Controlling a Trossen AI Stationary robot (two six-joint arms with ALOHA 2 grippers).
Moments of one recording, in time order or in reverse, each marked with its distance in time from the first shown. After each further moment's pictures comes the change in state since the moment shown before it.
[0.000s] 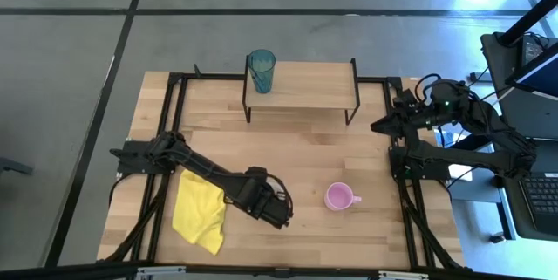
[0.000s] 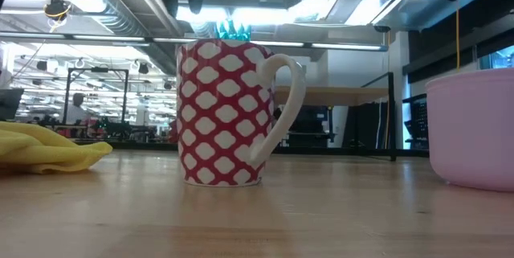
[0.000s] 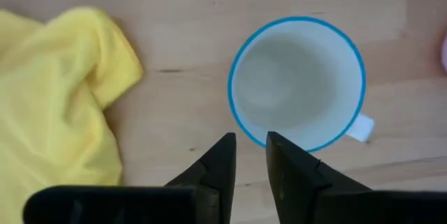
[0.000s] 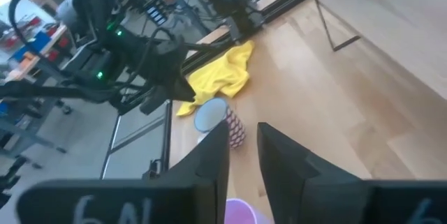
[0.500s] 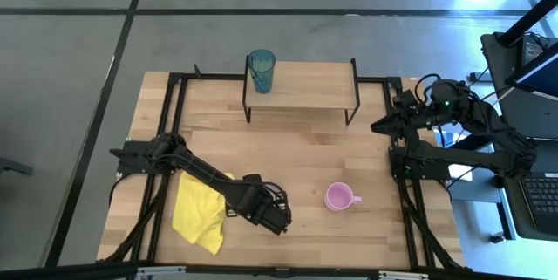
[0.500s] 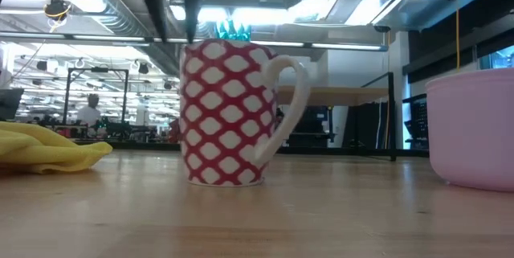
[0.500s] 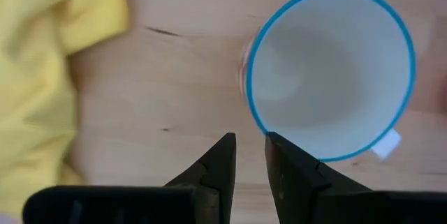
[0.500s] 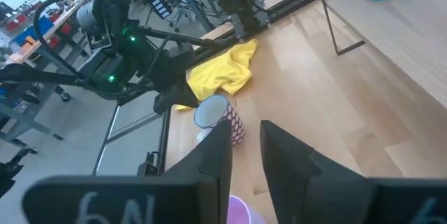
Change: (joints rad) left arm -0.023 0.001 -0.111 0.141 0.001 -0.275; right arm 0.000 0.000 0.000 0.000 -0.005 -0.066
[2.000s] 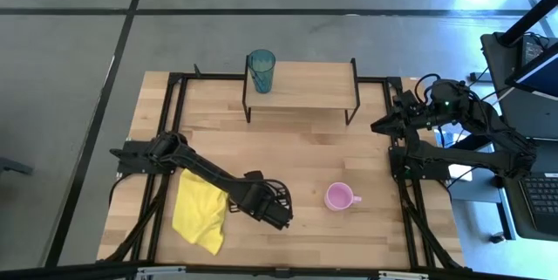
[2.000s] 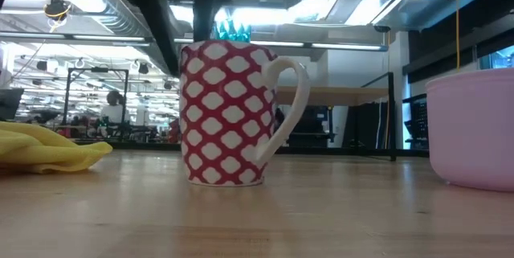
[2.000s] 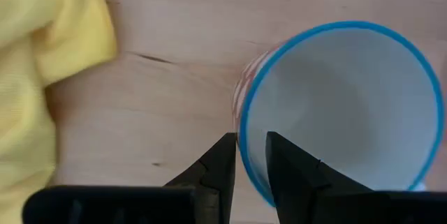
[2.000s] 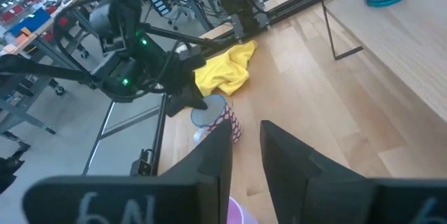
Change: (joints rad) left arm 0.023 0.000 -0.099 0.078 -0.029 0.023; right arm 0.000 0.000 0.000 0.000 0.002 -0.033
